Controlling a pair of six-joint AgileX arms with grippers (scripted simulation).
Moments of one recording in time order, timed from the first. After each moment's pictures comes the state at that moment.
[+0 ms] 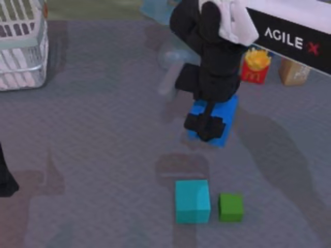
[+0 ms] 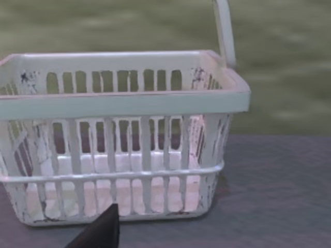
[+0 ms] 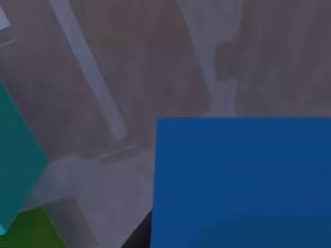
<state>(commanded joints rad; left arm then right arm) 0.02 0.00 0.00 0.00 0.00 0.00 0.60 2.27 1.97 -1.28 0.00 -0.59</state>
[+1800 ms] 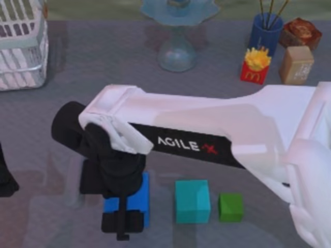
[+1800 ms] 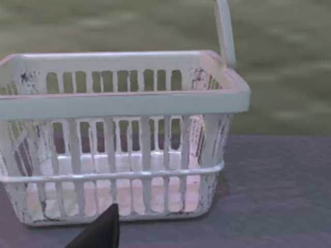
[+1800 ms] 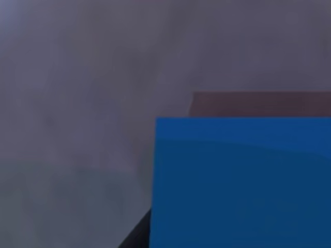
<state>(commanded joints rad) 0.02 0.00 0.00 0.00 0.00 0.00 1.02 2.38 1.93 -1.12 0.00 -0.53</state>
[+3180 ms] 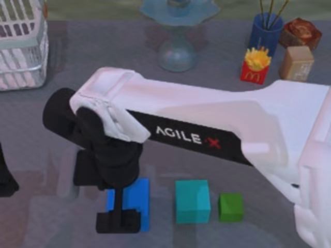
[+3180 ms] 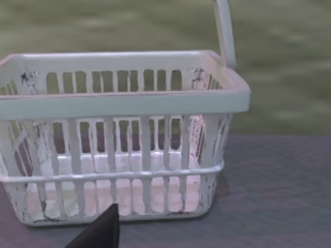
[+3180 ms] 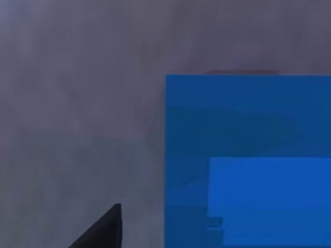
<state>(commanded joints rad) 0.02 0.00 0.00 0.00 0.00 0.00 1.03 2.37 2.04 -1.24 0.00 -0.54</state>
